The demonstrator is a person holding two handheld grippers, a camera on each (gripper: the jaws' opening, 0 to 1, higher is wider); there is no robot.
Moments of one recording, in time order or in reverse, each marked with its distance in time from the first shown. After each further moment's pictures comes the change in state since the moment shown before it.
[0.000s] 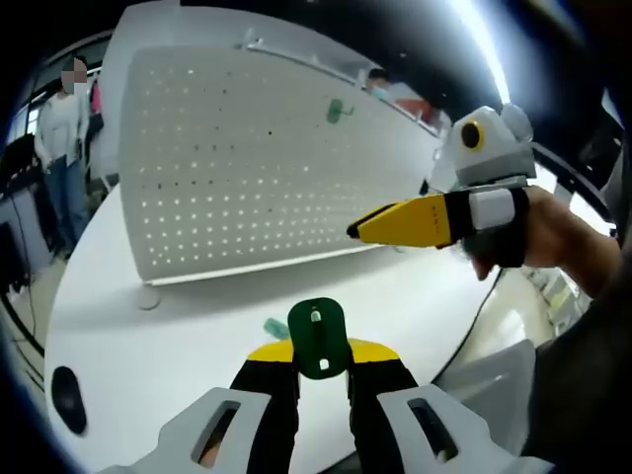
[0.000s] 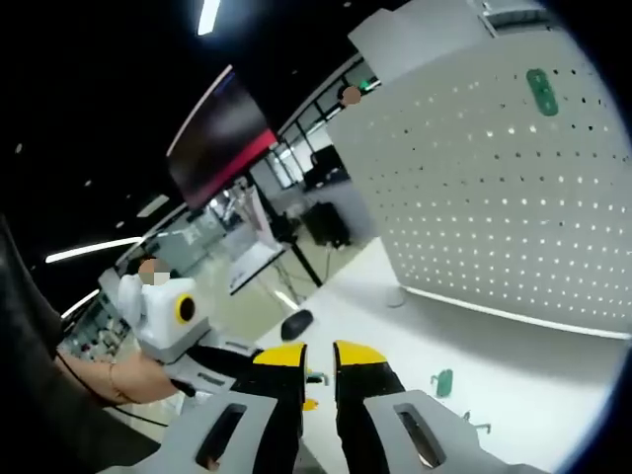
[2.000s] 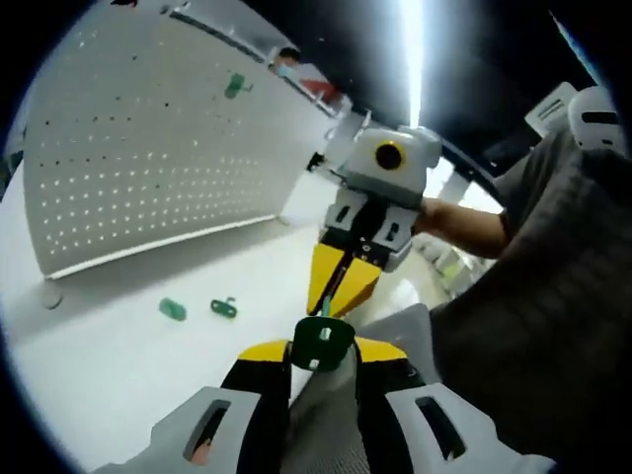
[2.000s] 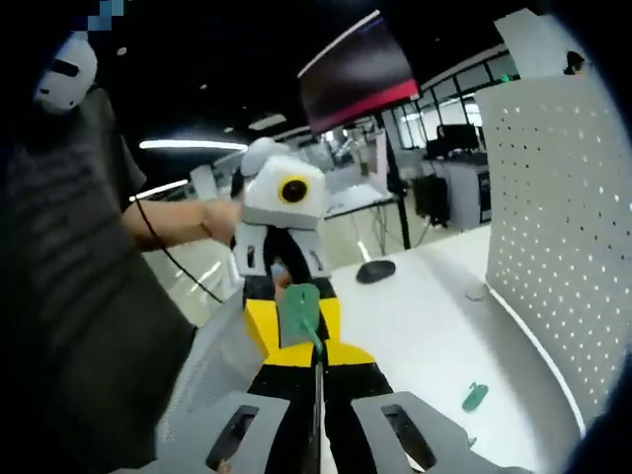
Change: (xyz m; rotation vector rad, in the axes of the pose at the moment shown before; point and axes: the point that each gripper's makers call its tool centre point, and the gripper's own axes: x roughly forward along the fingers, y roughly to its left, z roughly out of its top) left arm -0.023 -0.065 -0.023 0.003 0.163 -0.528; right arm -0.009 0.056 -0.074 -0.467 0.246 0.426
